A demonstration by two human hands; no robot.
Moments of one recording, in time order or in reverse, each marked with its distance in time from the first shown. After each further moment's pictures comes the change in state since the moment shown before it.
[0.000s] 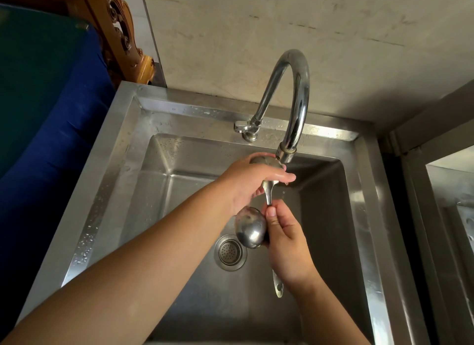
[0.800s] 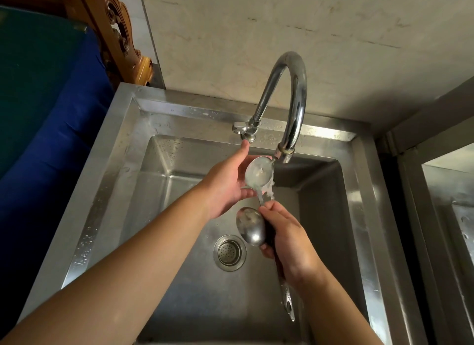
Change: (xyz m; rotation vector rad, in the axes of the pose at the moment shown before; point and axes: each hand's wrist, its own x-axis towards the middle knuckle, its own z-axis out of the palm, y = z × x) left_hand -0.011 -0.002 -0.023 -0.230 0.070 -0.049; right_hand 0.005 -0.028 -0.002 0.143 -0.042 0.359
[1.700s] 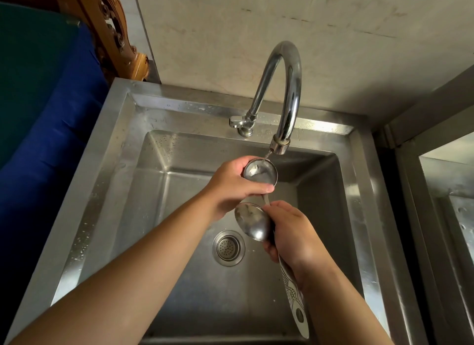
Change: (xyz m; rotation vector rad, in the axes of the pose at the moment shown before) left_hand -0.002 -0.024 0.002 0.297 -0.055 0.221; right_hand -0.025 -0.024 0.011 -0.114 0.168 0.085
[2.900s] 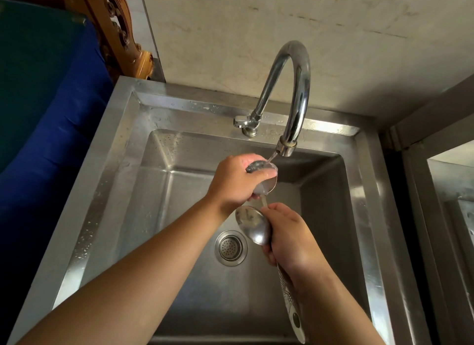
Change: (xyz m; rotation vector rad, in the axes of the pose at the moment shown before) left_hand 0.008 -0.003 0.003 0.250 0.199 0.160; right_hand 0.005 0.008 0.006 -0.090 0.009 -0.020
